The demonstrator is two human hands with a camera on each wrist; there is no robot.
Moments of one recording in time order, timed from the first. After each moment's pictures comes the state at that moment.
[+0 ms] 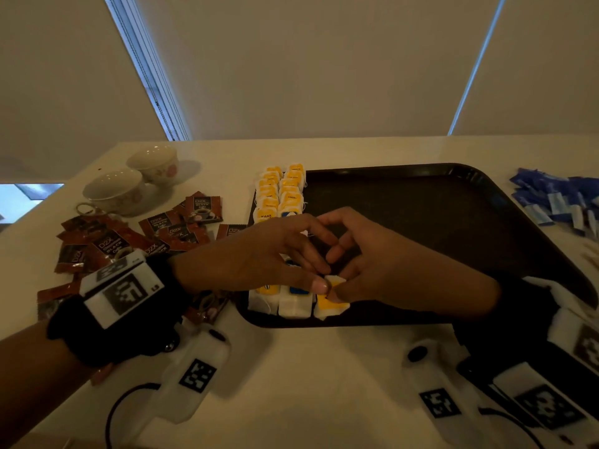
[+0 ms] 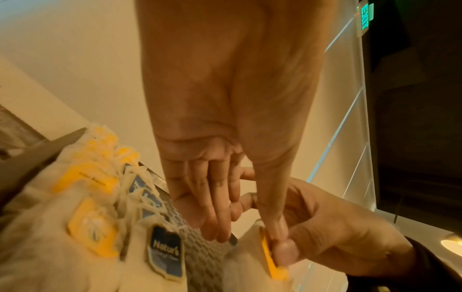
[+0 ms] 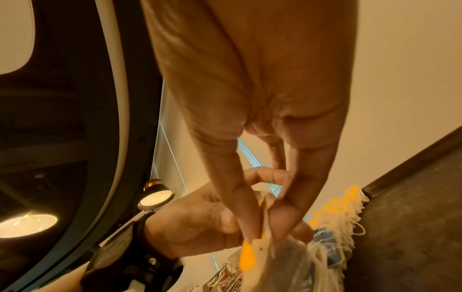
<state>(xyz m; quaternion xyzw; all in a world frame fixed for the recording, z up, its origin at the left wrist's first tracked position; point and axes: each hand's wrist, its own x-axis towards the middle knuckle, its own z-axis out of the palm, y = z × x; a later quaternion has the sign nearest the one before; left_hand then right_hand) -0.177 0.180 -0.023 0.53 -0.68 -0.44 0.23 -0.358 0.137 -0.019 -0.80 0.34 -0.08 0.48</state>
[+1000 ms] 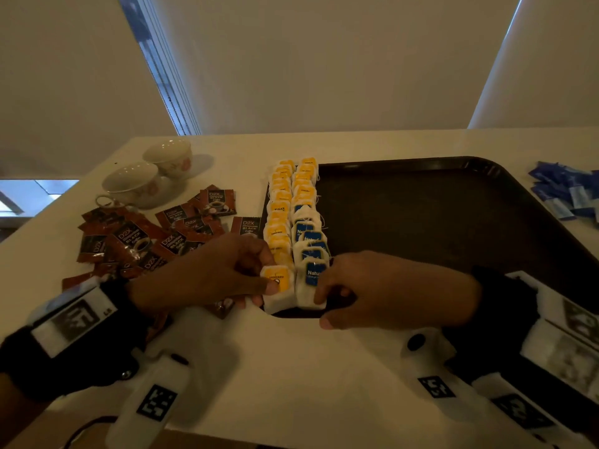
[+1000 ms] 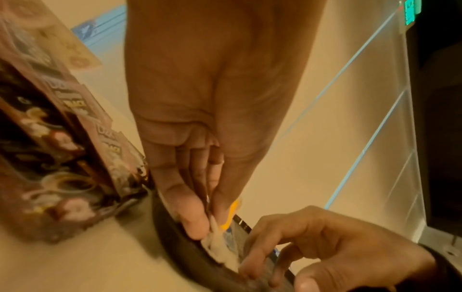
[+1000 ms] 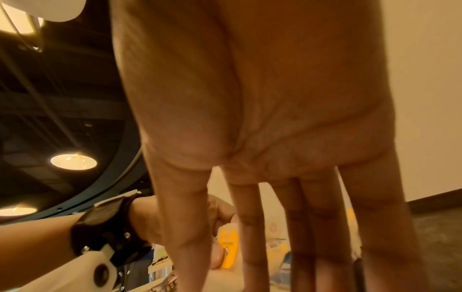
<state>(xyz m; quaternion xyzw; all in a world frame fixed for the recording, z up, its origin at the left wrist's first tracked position) -0.130 0.215 -0.045 0.64 -0.61 -0.41 0.22 -0.343 0.153 -0.024 -0.94 0.23 0.10 0.23</state>
